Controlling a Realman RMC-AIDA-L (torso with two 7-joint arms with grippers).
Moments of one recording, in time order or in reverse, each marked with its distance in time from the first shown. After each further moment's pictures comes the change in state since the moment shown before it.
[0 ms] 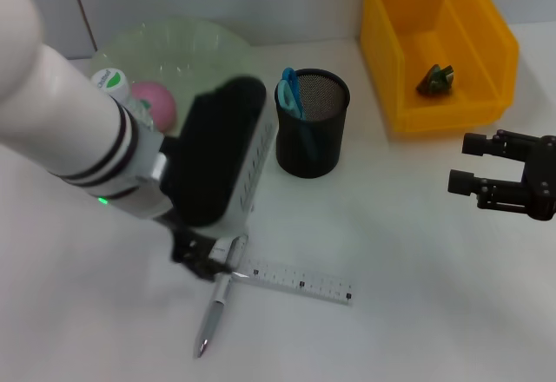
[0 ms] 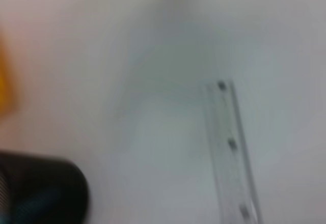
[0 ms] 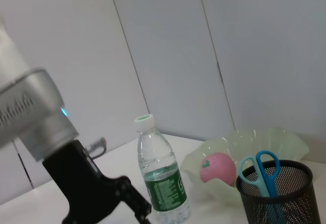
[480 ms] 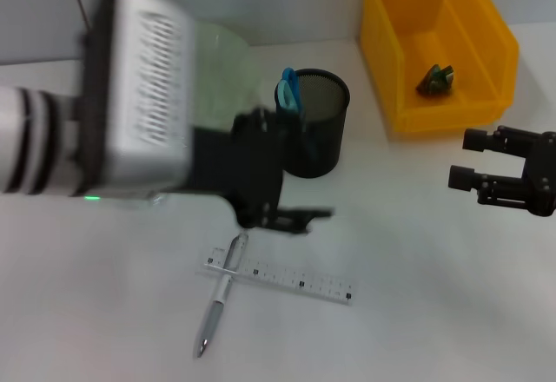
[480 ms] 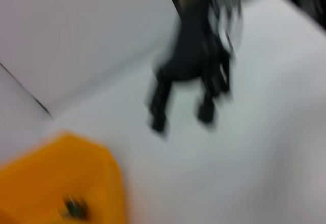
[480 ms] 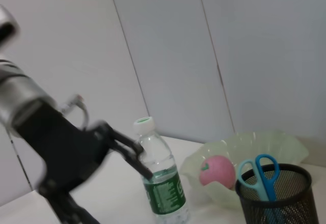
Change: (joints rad) left arm 0.284 0.003 -0.169 0.132 -0.590 -0.198 0.211; right arm 0.005 -0.001 0.007 0.000 0.002 0.001 -0.001
